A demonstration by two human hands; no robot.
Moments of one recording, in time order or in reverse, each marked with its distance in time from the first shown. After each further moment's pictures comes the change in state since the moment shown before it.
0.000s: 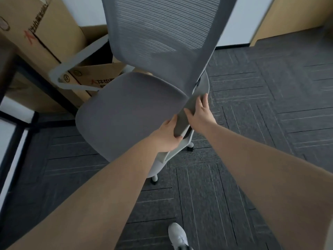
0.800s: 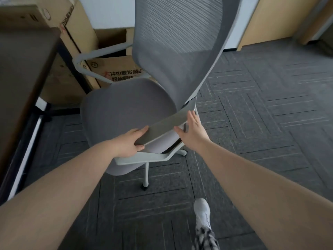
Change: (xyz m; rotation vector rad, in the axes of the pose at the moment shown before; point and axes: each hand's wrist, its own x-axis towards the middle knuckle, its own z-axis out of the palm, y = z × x) left_hand -0.248 -0.226 0.032 0.243 -0.105 -0.003; right_hand -0.292 -0.052 0.140 0.006 -0.023 -0.043
